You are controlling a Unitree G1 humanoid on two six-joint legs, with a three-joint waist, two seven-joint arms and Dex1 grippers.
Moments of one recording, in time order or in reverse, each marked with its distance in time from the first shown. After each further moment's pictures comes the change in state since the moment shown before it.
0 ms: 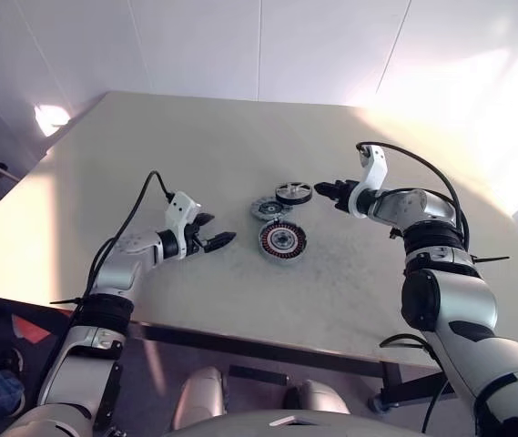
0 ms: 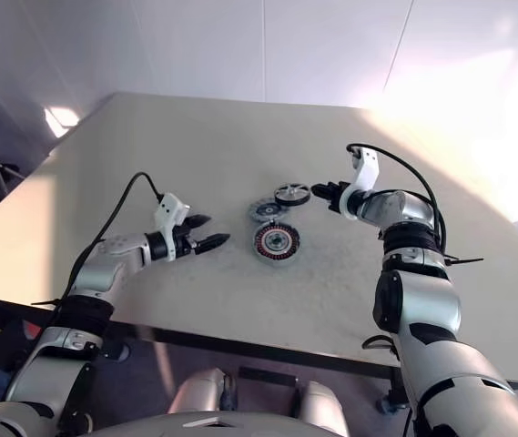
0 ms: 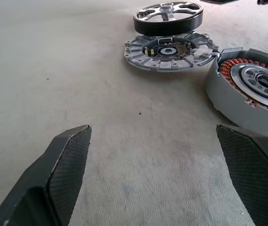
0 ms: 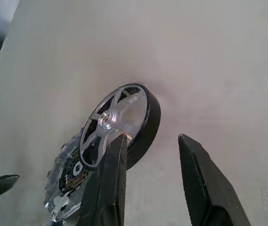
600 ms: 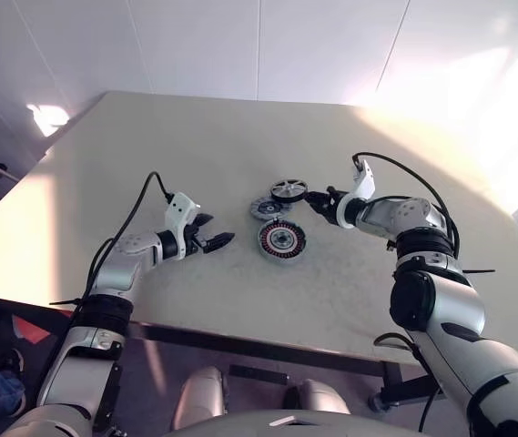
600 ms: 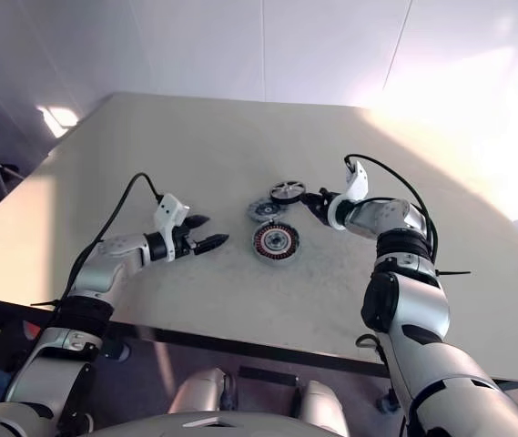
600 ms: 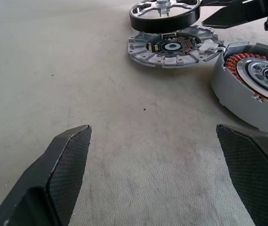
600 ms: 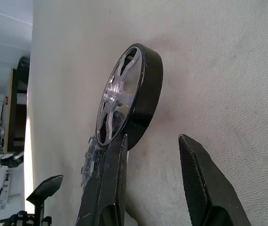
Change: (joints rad) left arm 0.004 0.000 0.000 0.001 0.014 -0.007 0.007; right arm 0.015 0.076 -0.163 -0.009 0.137 0.117 -0.166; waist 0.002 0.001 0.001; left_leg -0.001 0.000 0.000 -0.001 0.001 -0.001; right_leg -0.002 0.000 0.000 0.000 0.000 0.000
